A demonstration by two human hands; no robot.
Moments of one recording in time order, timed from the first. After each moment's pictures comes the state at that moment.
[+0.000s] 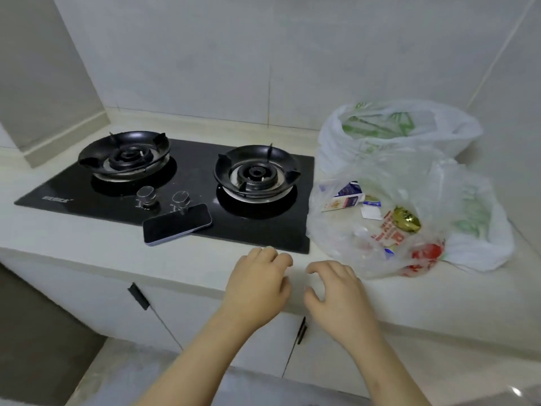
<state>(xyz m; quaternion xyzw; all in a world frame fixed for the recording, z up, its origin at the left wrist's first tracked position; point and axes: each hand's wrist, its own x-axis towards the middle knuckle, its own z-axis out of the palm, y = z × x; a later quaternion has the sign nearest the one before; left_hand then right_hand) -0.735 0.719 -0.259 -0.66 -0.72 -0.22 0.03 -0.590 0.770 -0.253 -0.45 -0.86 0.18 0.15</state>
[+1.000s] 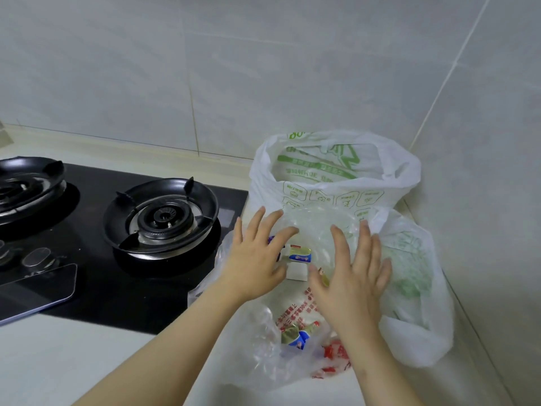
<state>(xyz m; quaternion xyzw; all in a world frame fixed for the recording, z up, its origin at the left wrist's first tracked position) -0.667 0.988 -0.260 -0.70 -0.68 -0.18 0.10 -0.500 1.006 -0.247 -0.56 -0.78 -0.02 0.26</state>
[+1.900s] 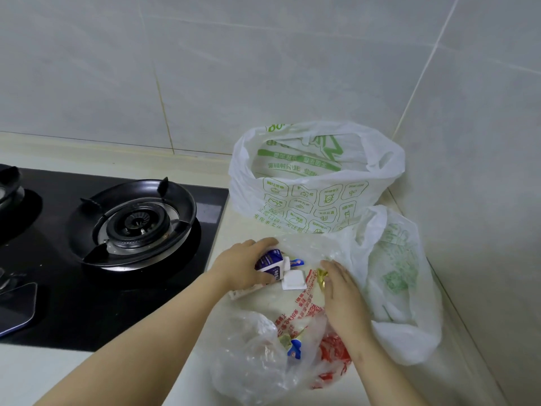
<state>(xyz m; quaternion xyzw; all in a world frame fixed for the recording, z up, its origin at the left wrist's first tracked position) -0.681 1.033 -0.286 -0.67 -0.71 -0.10 -0.21 -0.466 1.047 -0.311 -0.57 -0.76 0.23 0.20</state>
